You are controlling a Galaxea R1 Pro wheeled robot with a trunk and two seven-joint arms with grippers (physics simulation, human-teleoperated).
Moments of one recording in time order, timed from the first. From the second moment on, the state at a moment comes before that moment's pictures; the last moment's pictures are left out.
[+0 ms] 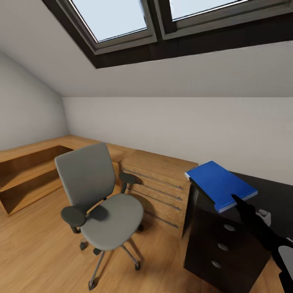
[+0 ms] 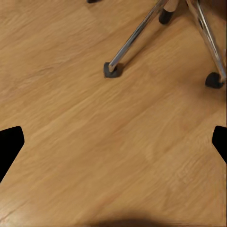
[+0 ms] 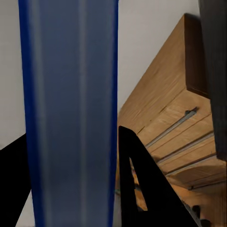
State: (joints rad) left arm -0.12 -0.03 0.29 -0.50 0.08 -0.12 0.07; right arm -0.22 -0.21 -0.39 -1.36 -1.30 0.46 0.15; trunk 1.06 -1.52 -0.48
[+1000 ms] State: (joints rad) left arm -0.12 -0.03 0.29 -0.50 0.08 -0.12 0.08; right arm -0.22 -0.21 -0.43 -1.33 -1.30 0.45 0.14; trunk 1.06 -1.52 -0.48
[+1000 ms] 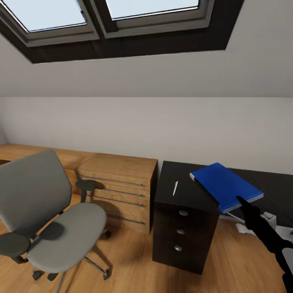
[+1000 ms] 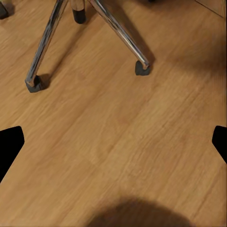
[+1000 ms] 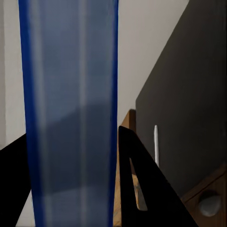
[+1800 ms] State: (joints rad) left arm -0.12 -0.03 0.29 -0.50 0.08 -0.12 0.07; right arm -0.22 -0.21 -0.43 -1.33 -1.30 0.45 0.14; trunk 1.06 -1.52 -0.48
